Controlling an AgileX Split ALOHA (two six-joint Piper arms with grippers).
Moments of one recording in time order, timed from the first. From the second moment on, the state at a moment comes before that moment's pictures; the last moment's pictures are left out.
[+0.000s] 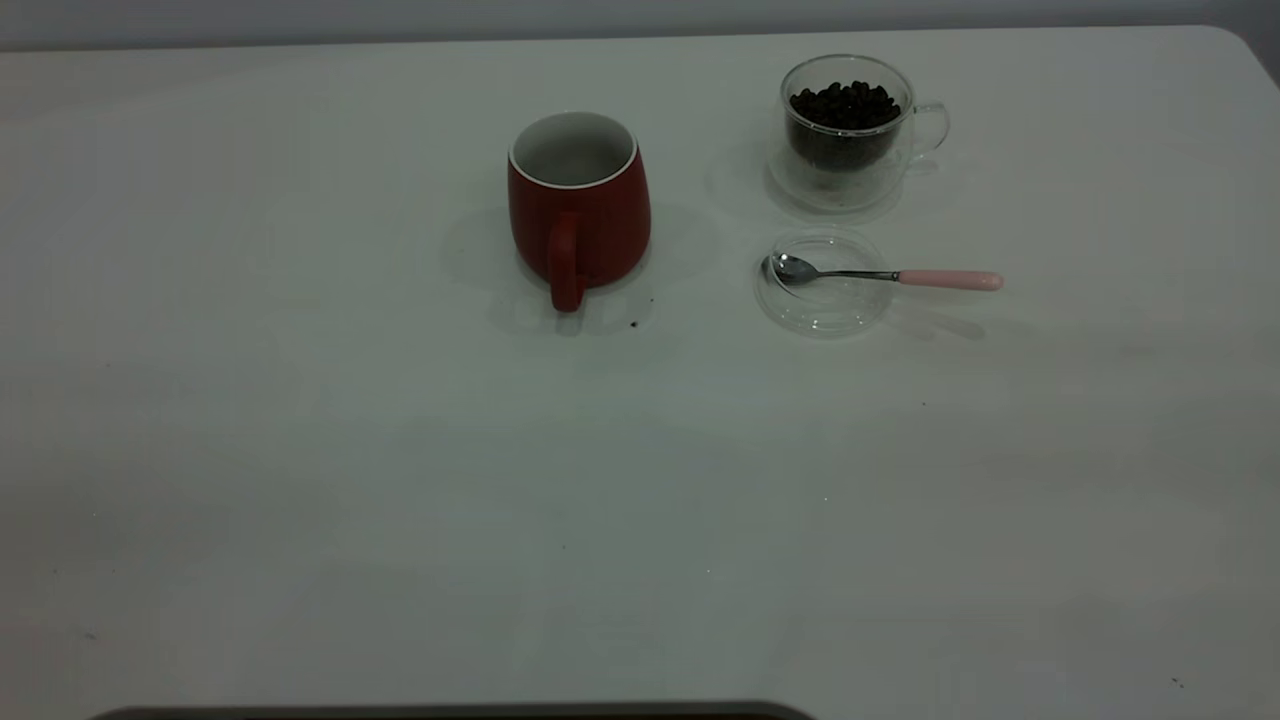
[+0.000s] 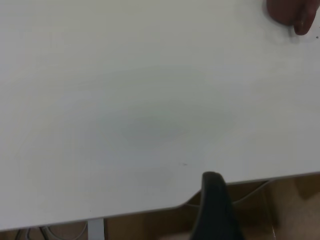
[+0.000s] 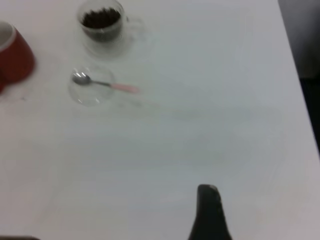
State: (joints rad) left arm -0.03 0.04 -0.49 -0.07 1.13 0.08; right arm -0.01 0.05 -0.48 0.09 1.10 -0.01
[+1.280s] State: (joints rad) left arm -0.03 0.04 -0.49 -0.07 1.13 0.08; right arm -0.07 1.66 -0.75 0.96 0.58 -0.54
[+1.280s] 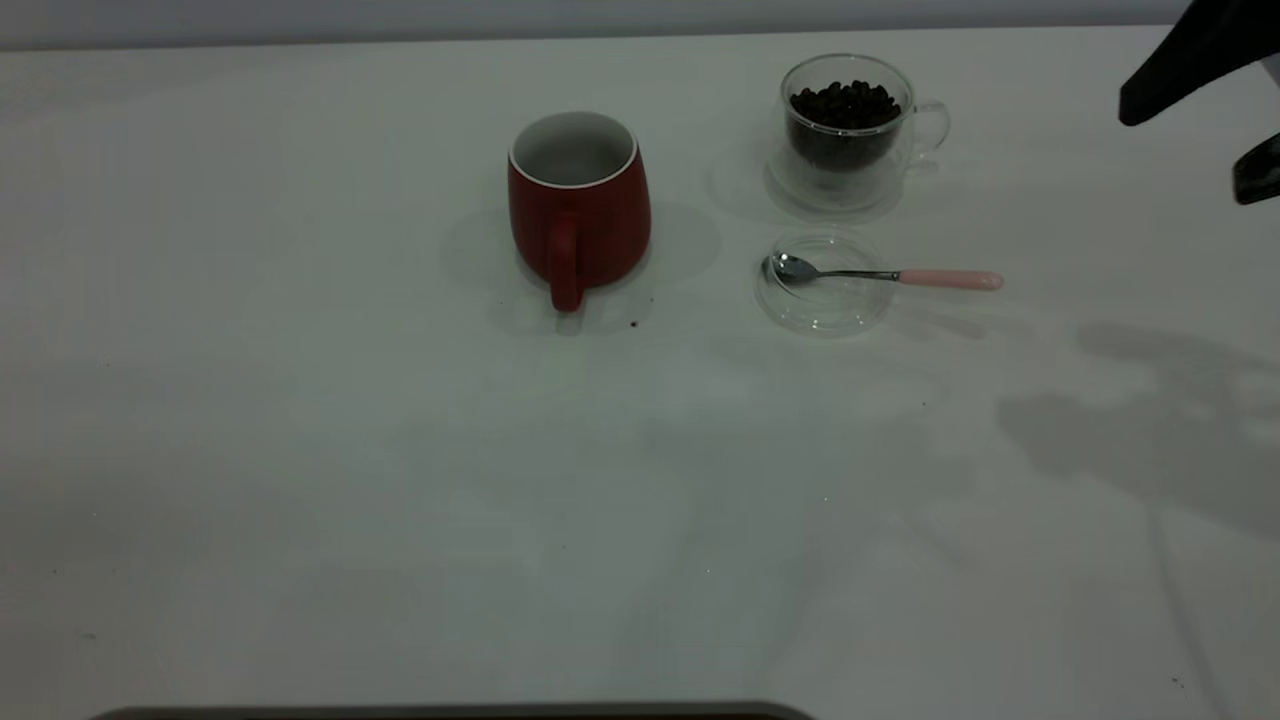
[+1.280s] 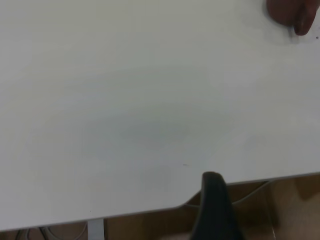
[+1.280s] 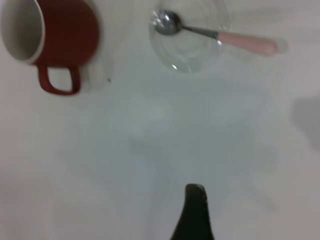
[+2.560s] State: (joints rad) left arm -0.03 0.04 -0.49 -0.07 1.13 0.08; right arm -0.15 2.42 -0.95 1.80 0.77 -1.36
